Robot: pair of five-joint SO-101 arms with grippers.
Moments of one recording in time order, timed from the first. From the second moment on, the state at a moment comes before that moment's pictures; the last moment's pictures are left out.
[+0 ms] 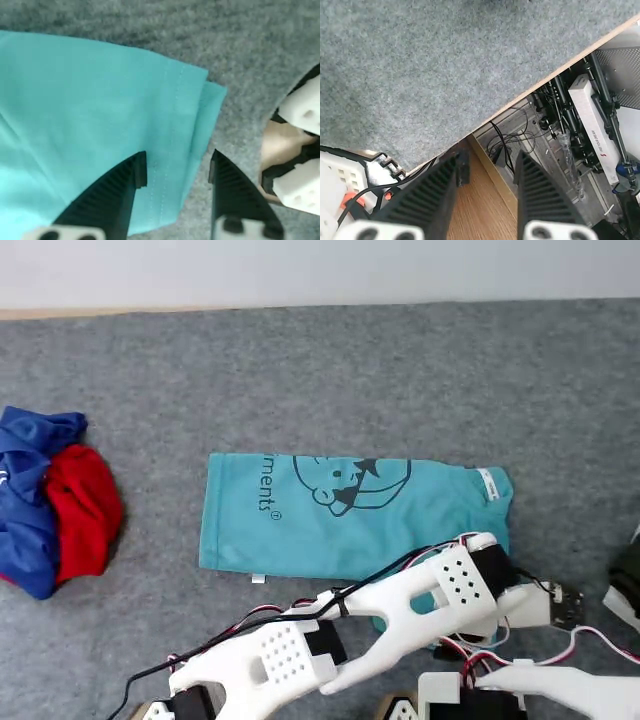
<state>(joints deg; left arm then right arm) 63.6 51.3 -43.9 98.8 -22.5 91.1 -33.8 16.2 94.9 63.5</state>
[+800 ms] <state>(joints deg) 63.8 51.4 -41.5 98.8 -22.7 91.1 -33.8 16.2 94.9 66.1</state>
